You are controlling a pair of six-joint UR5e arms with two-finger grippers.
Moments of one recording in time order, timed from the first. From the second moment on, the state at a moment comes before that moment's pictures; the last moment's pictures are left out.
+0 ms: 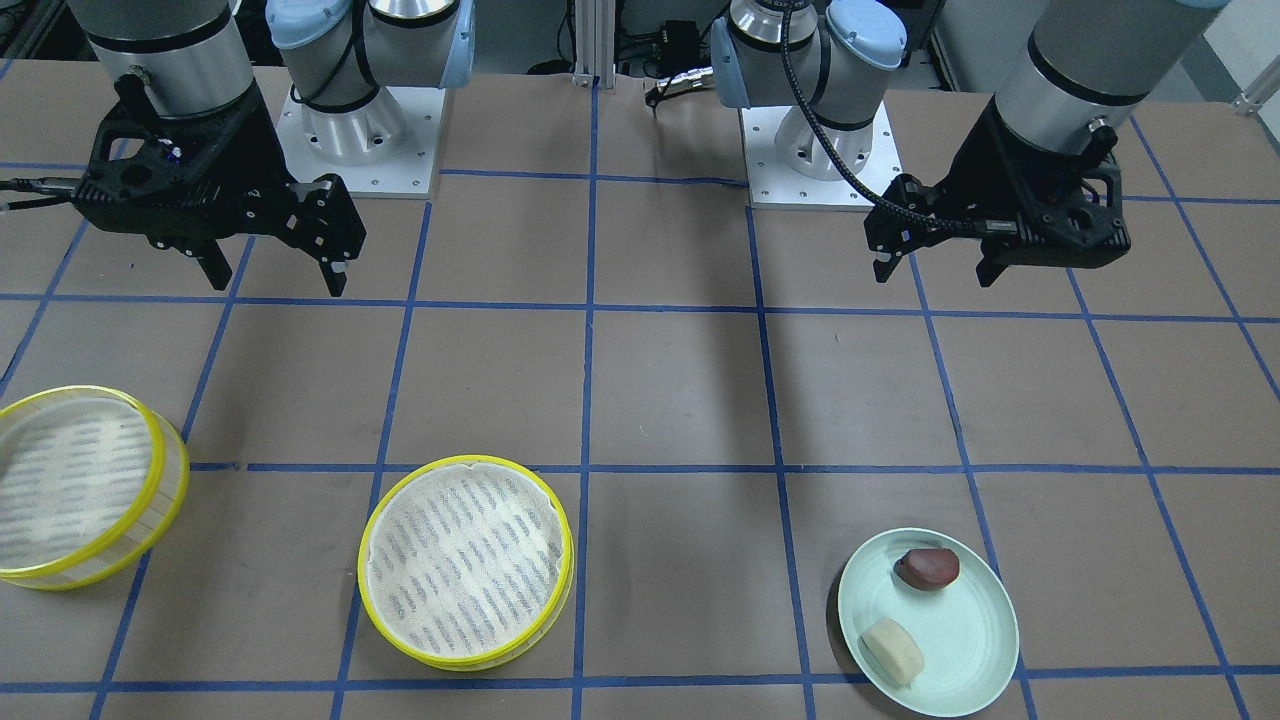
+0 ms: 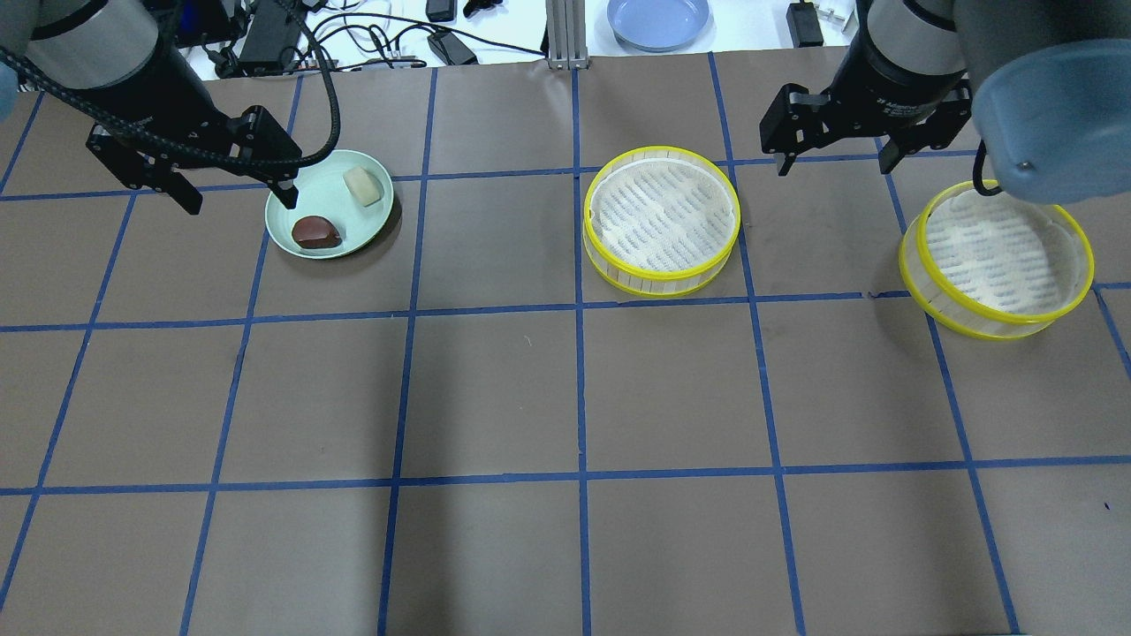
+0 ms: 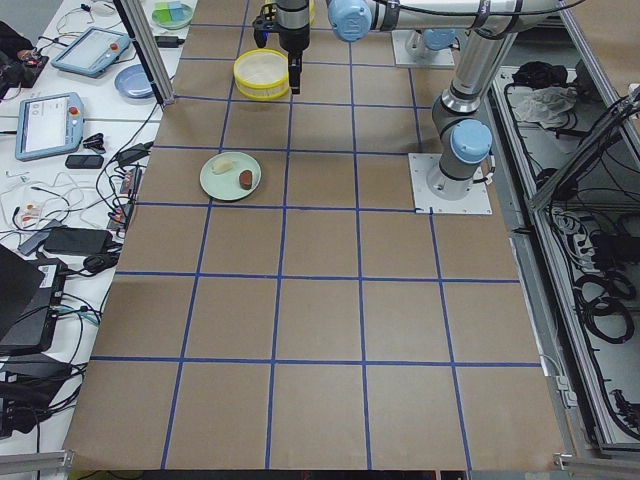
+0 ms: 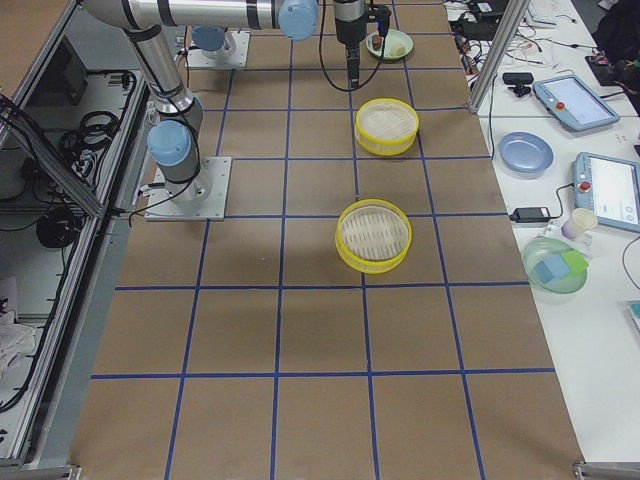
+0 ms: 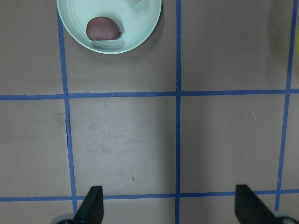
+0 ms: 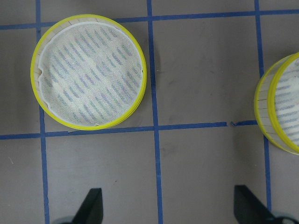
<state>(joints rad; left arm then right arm) -1.45 -1.58 -1.53 -1.61 1.55 0.12 1.57 -1.59 1.62 -1.77 -1.59 0.05</state>
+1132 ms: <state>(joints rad) -1.36 -1.67 -1.54 -1.48 1.54 0.15 1.21 -1.47 1.60 -1.78 -1.59 -0.31</state>
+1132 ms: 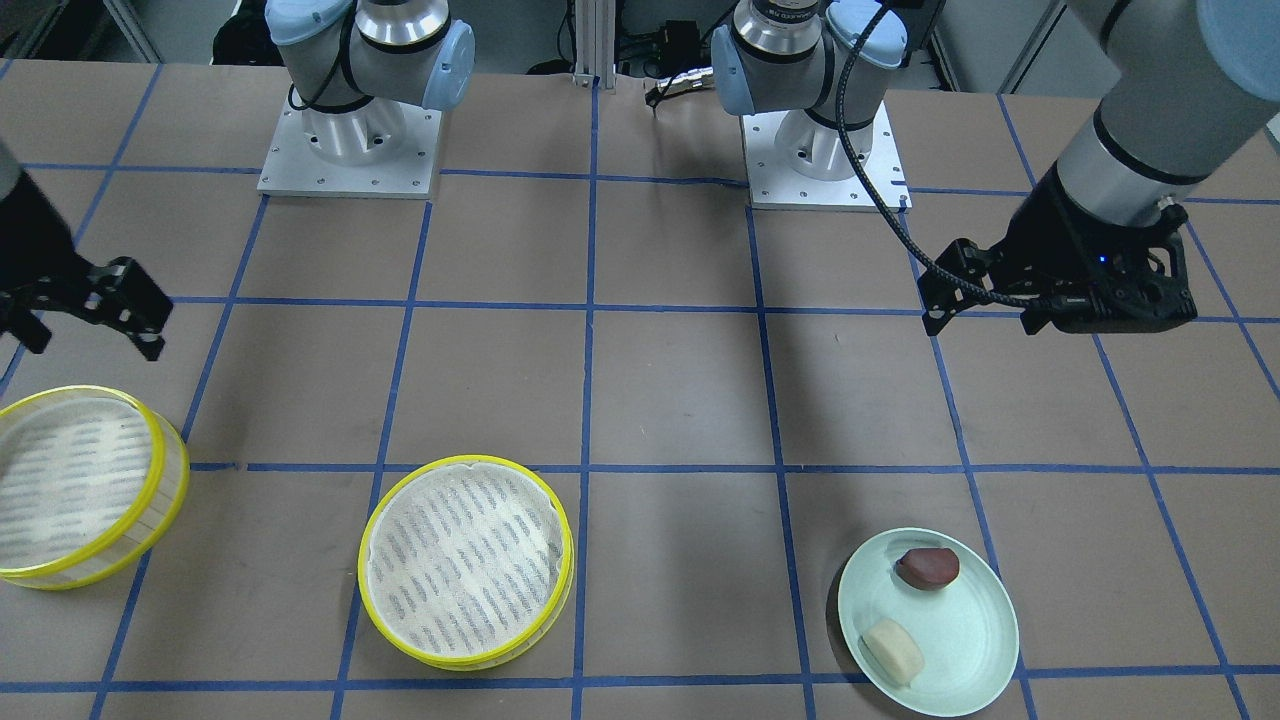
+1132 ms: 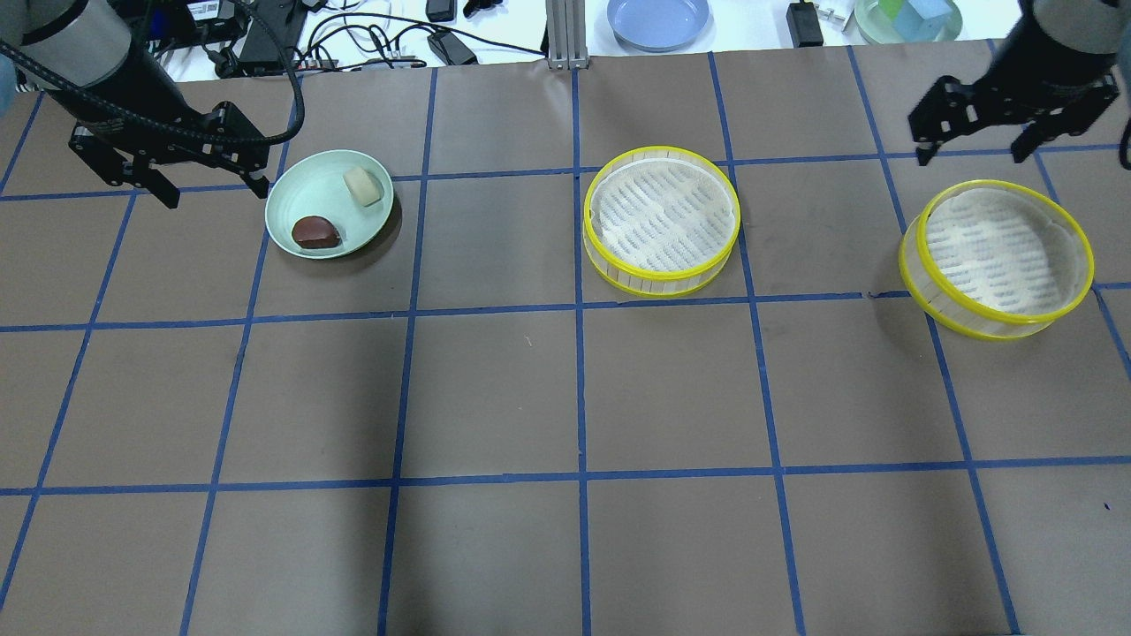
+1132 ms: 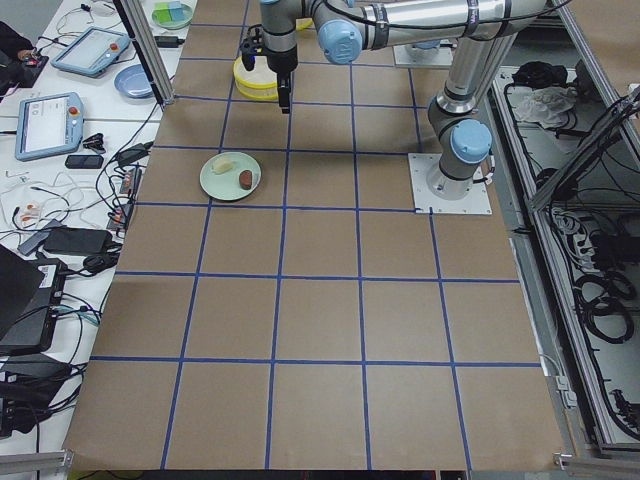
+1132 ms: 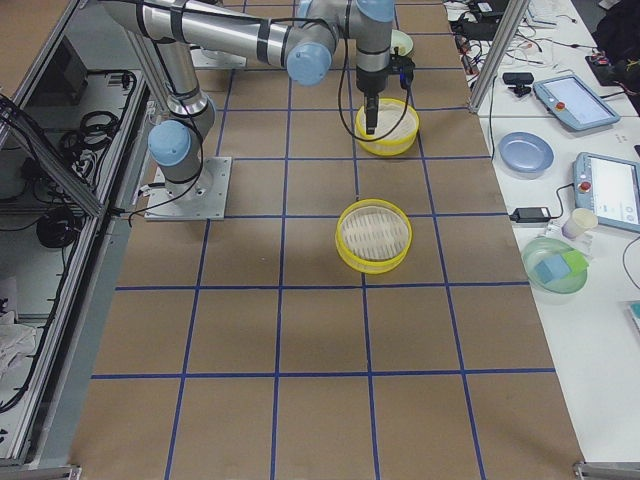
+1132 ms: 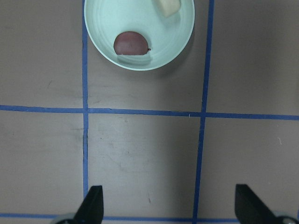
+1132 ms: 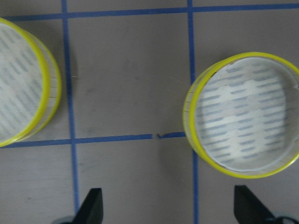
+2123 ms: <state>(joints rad) -1.36 -2.10 -1.55 -0.80 1.36 0.07 0.90 -1.09 1.55 -2.12 -1.53 -0.70</state>
